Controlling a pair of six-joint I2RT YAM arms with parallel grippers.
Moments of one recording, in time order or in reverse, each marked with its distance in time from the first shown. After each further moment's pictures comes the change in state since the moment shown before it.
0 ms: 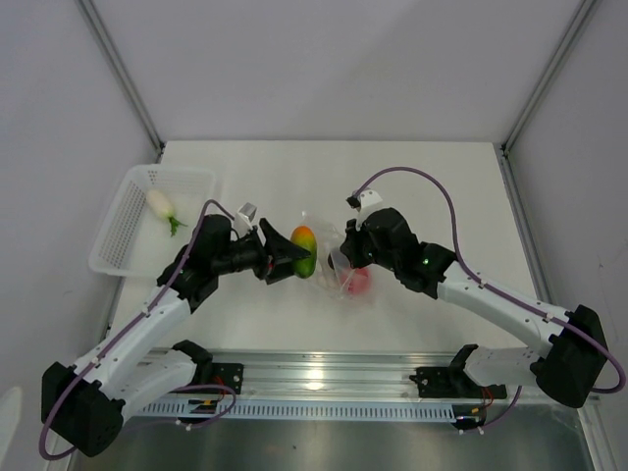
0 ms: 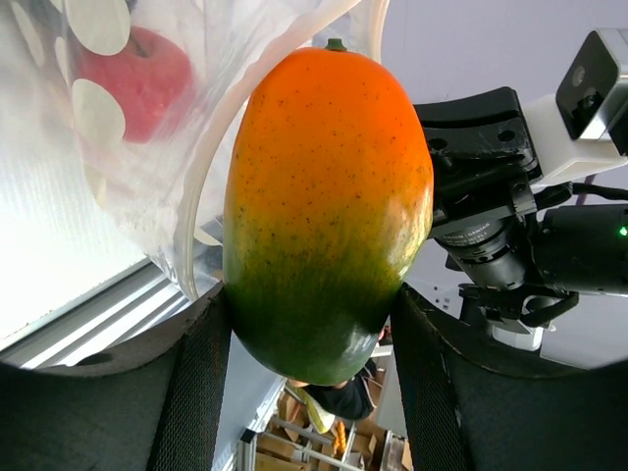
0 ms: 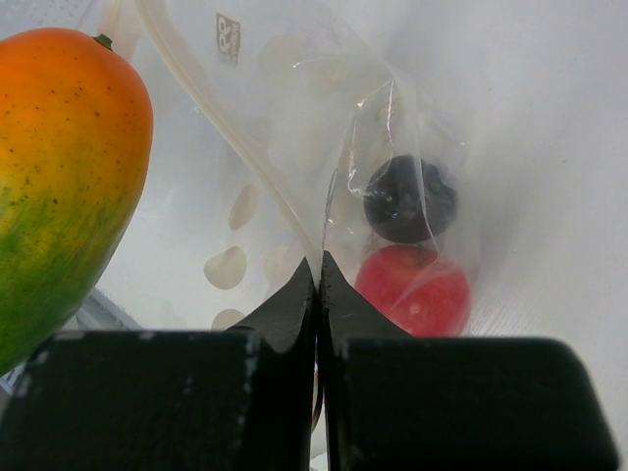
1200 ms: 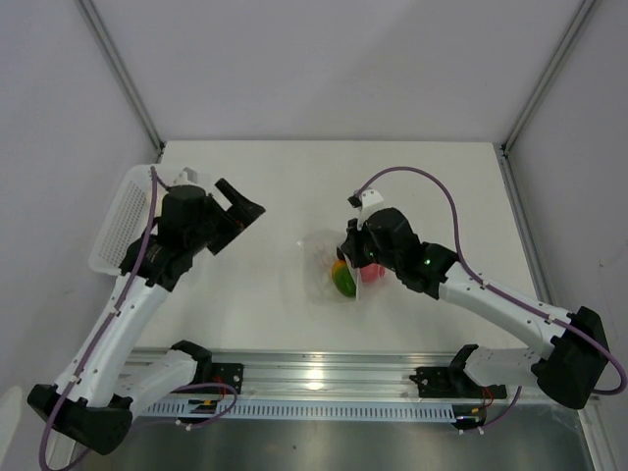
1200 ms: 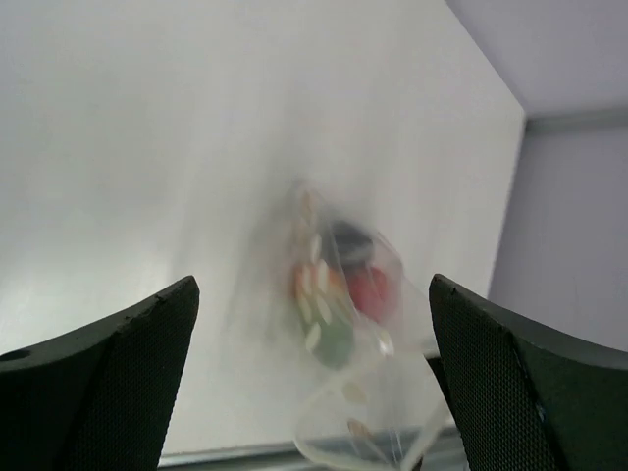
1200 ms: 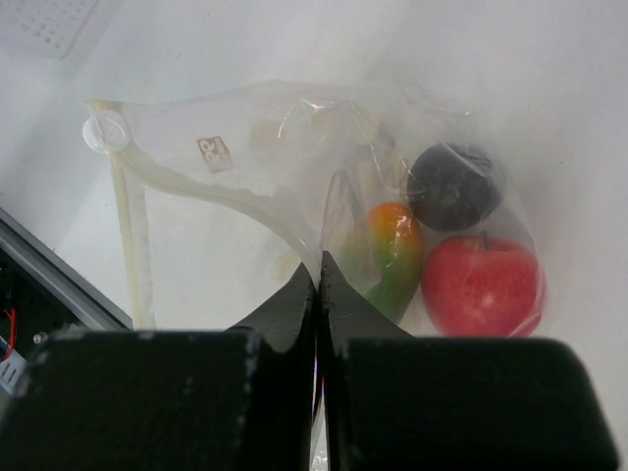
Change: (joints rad) left arm 0.086 0.021 0.417 -0.521 -0.636 0.338; right arm -0.002 -0.009 -0.002 0.001 -0.001 0.000
